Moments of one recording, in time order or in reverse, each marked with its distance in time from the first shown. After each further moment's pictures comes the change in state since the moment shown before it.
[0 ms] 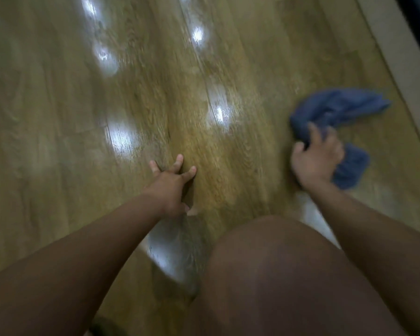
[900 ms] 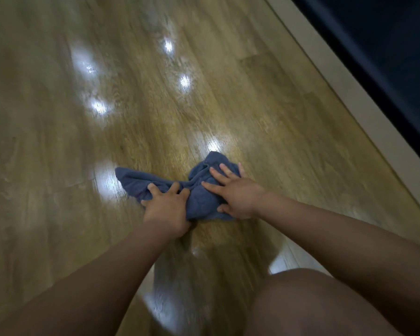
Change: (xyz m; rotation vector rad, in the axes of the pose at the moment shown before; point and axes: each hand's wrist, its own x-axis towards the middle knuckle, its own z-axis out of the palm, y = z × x) left_hand 0.028 0.039 -0.033 0.133 0.191 -0.080; right_hand -0.006 -0.082 -0.005 -0.461 -0.800 -0.972
